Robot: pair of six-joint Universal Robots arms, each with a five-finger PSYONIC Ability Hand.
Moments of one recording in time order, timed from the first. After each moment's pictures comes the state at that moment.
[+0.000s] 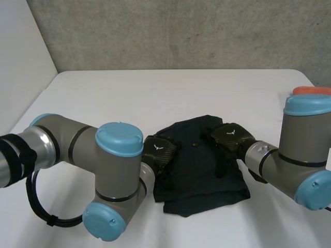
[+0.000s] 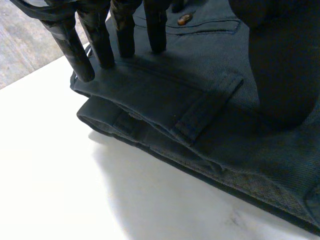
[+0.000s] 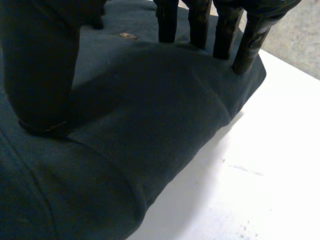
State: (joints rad) left arm 3.95 -2.27 -1.31 3.15 -1.66 3.31; right arm 1.94 -1.02 1.47 0.05 1.27 2.80; left_hand 0.25 0.25 0.26 0.25 0.11; right_hand 0.18 0.20 0.19 0.24 0.05
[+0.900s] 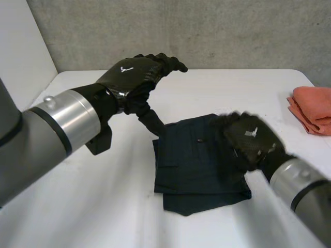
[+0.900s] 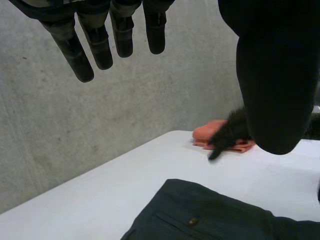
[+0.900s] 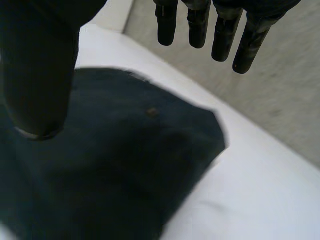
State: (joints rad) left arm 4.15 -1.70 -1.34 2.95 -1.25 3.09; right arm 1.96 -1.54 1.89 -0.09 1.32 2.84; left_hand 0.25 0.24 0.26 0.24 0.06; right_hand 0.17 0.20 0.18 0.23 0.05
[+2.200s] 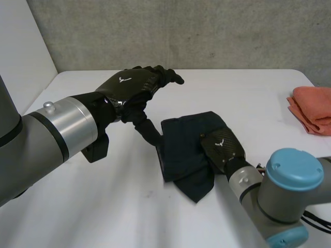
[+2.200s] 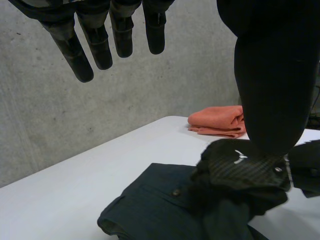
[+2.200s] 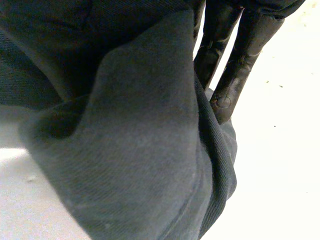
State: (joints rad) left arm 4.16 -1.71 -1.35 2.89 -1.24 3.10; right arm 2.07 -1.05 1.81 -0.59 1.44 2.64; left_hand 0.25 0.24 0.26 0.24 0.06; right_hand 0.87 1.16 1.15 1.18 0.87
